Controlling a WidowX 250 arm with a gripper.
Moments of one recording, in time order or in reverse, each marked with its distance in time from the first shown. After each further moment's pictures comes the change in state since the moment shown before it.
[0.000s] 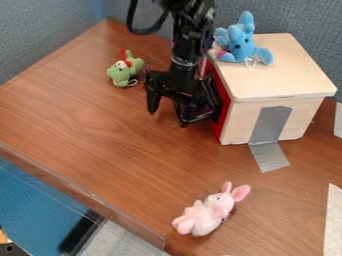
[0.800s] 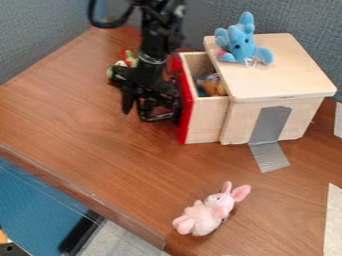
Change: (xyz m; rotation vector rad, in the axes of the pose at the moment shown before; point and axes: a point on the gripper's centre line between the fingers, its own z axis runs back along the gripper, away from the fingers) arm -0.042 0.048 0.010 0.080 0.032 0.067
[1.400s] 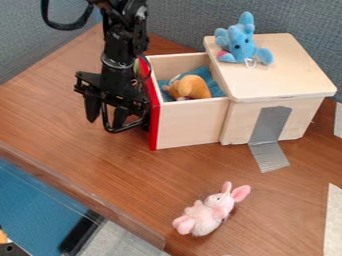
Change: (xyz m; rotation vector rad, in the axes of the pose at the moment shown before) arm -0.026 0.027 0.001 -0.001 0.016 0.021
